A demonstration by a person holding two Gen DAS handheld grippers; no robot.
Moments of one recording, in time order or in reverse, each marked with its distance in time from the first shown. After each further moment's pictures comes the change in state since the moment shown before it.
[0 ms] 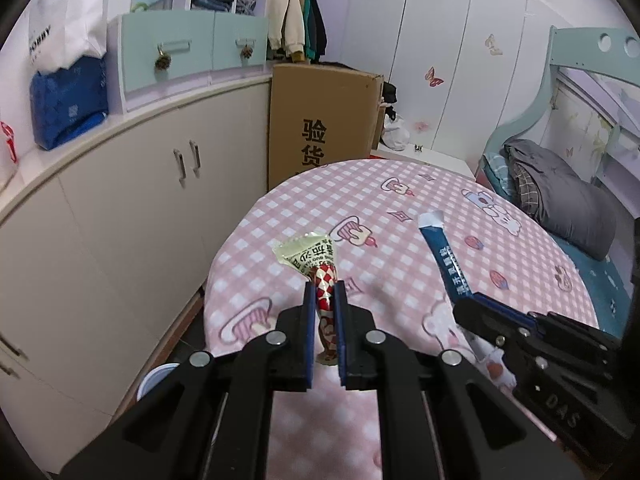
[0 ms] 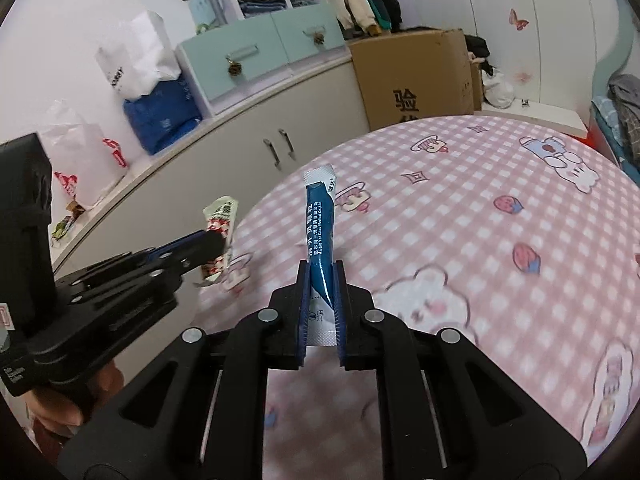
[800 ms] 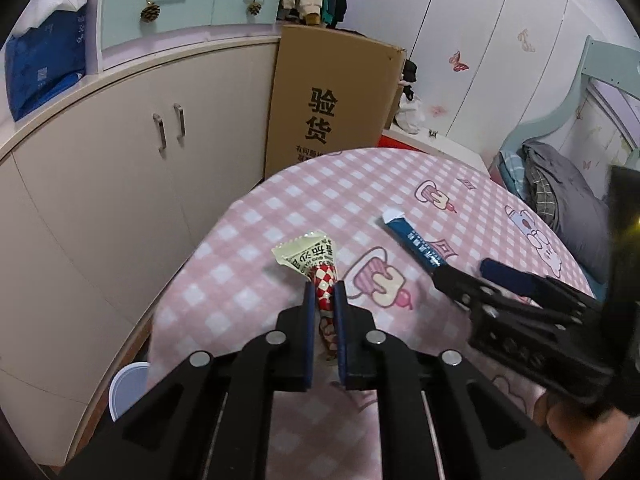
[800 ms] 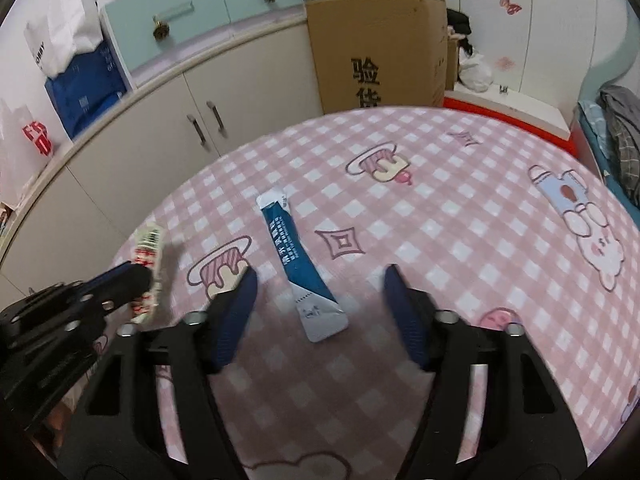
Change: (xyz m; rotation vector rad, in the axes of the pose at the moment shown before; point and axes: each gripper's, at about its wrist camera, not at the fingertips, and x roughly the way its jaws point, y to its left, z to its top) left arm 0.124 0.016 0.051 -0.101 0.120 -0.034; right arm 0.138 -0.075 0.078 -0.031 0.175 -0.178
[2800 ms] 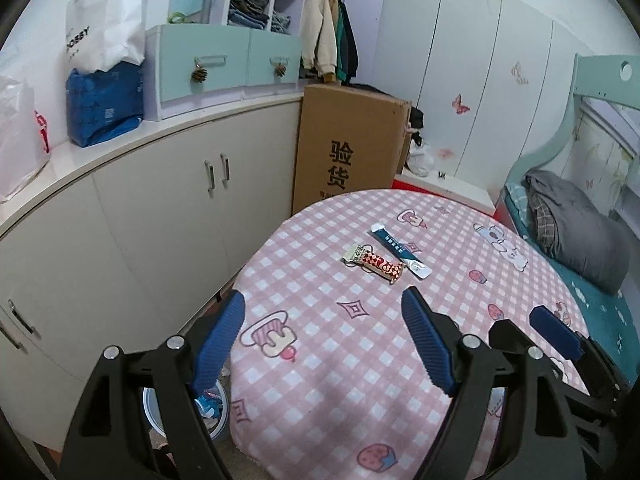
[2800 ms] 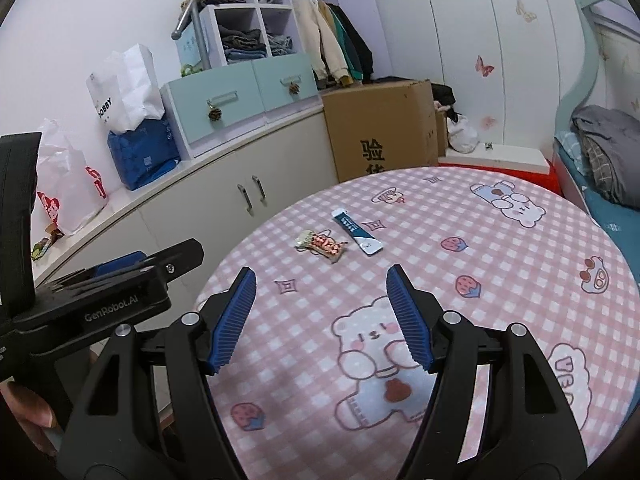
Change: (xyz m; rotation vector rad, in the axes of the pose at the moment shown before) left arm -0.140 -0.015 -0.054 0.008 -0.182 0.100; right arm -0.169 0.043 -0.104 0.055 -0.340 0.042
